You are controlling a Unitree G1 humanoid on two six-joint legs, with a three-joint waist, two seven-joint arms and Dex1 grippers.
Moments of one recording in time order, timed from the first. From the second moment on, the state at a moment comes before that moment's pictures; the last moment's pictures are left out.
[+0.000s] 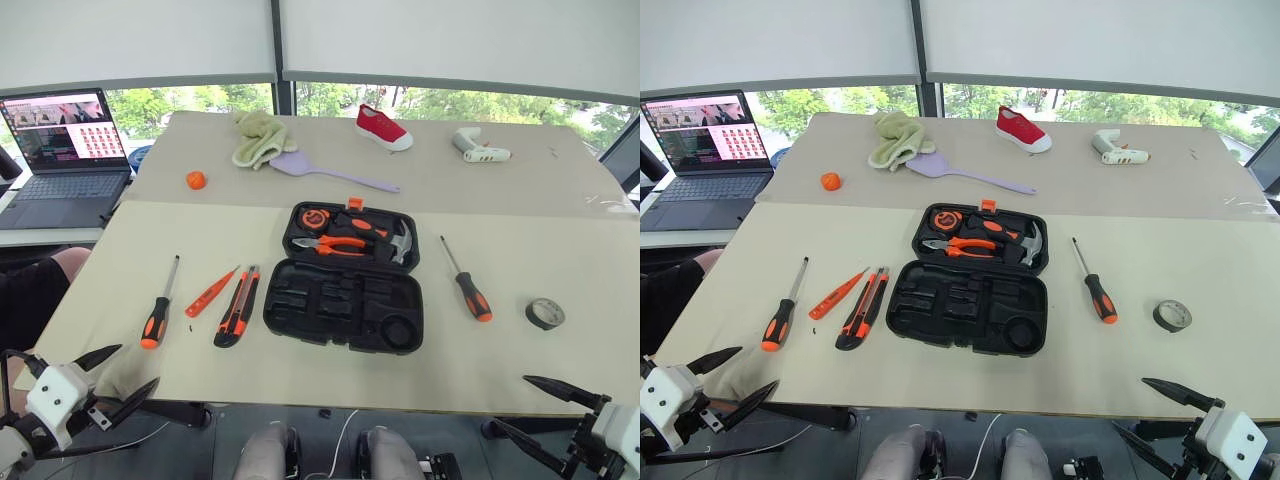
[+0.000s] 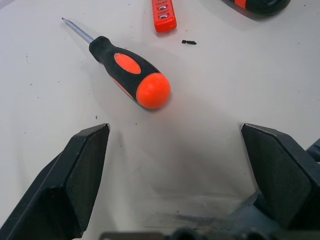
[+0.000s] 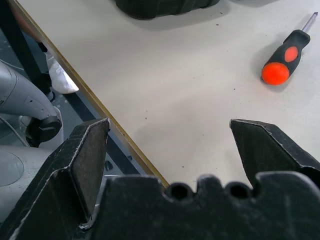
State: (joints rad) left arm 0.53 0.68 0.51 0.01 -0.32 -0.29 -0.94; right arm 0.69 -0.64 -0.52 -0.15 0.38 -0.37 1.10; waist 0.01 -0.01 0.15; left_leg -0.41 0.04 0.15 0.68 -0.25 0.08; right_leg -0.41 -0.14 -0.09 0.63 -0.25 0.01
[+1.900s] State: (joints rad) left arm 0.05 0.89 0.48 -0.13 -0.64 0.70 -0.66; right arm 0.31 -0.53 -0.23 -0.38 0.62 -0.23 1.06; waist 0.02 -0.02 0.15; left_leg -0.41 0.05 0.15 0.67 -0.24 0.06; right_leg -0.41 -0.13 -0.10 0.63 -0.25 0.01
